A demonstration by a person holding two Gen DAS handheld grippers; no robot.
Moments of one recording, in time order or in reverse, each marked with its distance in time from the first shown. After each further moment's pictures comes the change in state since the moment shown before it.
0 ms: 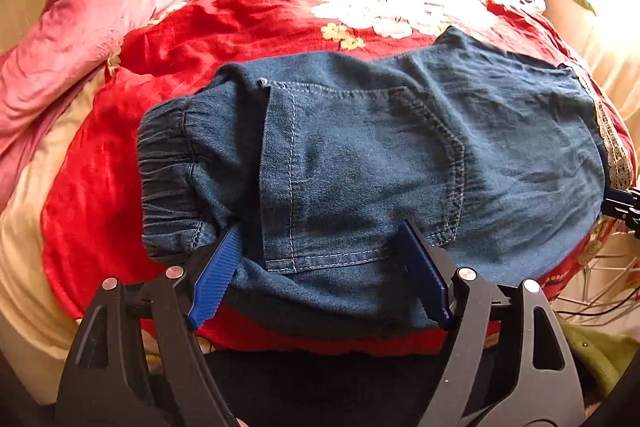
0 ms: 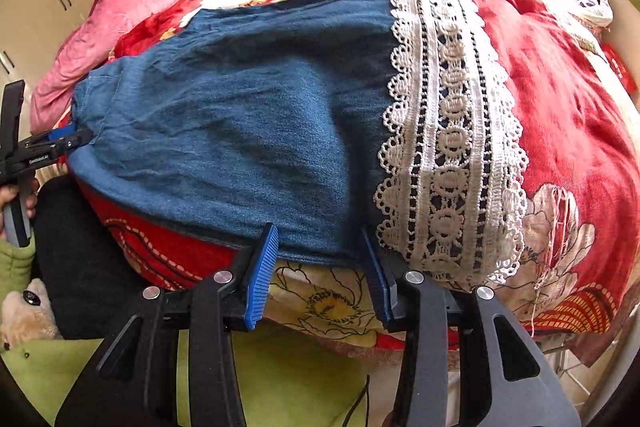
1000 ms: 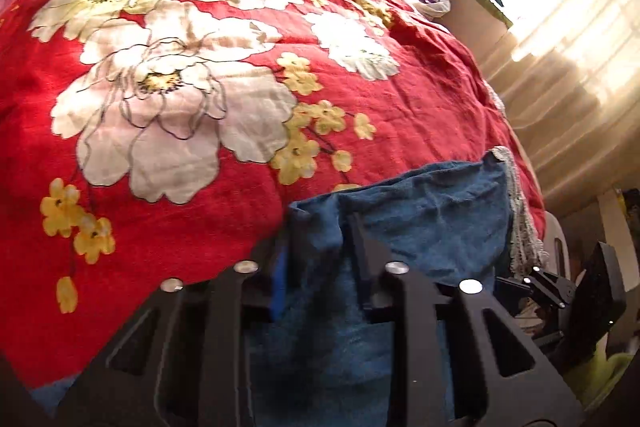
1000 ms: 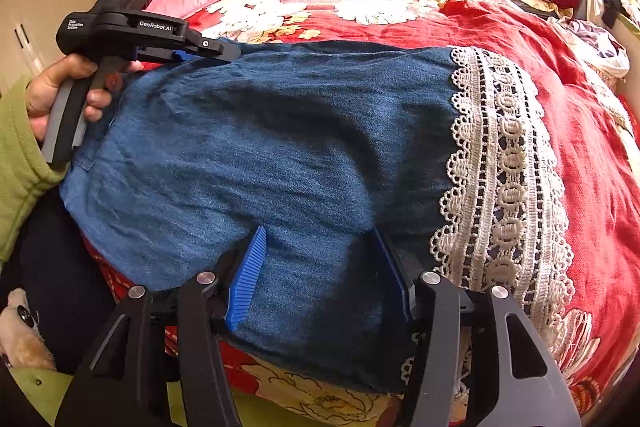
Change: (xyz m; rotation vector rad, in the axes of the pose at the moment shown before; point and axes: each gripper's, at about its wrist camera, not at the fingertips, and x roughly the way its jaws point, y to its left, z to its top) left arm 0.112 -0.088 0.152 0.041 0.104 -0.533; right arm 0.030 0.017 0.045 -0.114 -0.081 -0.014
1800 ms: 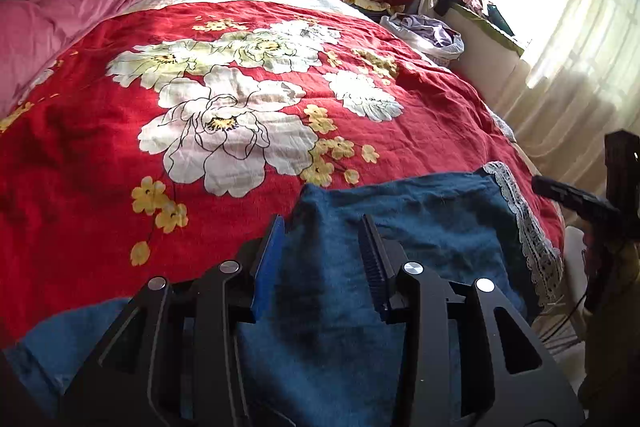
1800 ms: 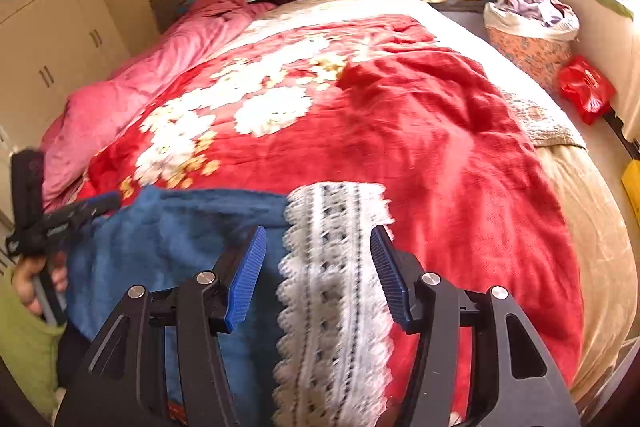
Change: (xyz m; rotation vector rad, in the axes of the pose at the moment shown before) left arm -0.059 -0.021 -0.039 0.048 -0.220 0.185; right arm -0.043 -0.110 0.072 0.273 -0.127 -0.064
